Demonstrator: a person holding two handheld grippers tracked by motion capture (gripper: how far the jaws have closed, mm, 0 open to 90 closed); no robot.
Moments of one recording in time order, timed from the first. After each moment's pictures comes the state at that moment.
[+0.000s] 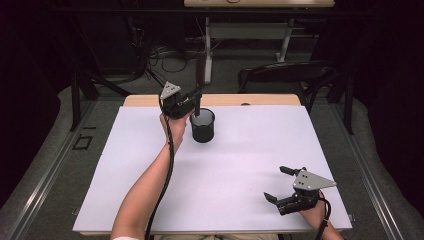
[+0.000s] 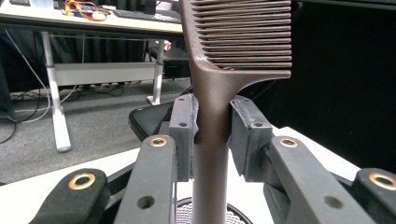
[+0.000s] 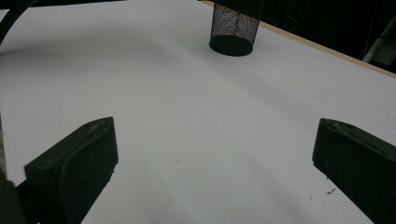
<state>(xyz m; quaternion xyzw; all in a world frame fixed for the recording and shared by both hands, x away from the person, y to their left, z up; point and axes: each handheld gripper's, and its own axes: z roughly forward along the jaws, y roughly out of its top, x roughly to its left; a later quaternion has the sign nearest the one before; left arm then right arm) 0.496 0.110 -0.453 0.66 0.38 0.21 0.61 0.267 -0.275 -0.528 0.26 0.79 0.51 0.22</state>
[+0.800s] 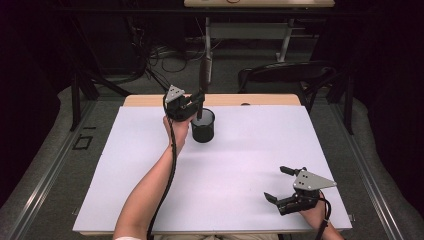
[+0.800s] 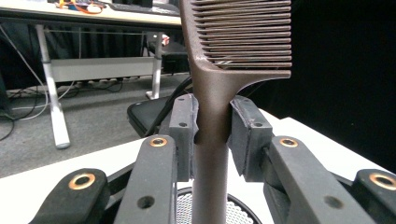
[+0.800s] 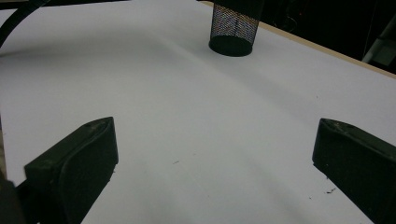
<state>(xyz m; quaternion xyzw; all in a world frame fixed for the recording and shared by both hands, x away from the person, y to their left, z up) 0.499 0.101 -0.467 0.67 0.38 0.21 0.60 0.266 -0.275 -0.528 0.26 0.79 0.51 0.22</state>
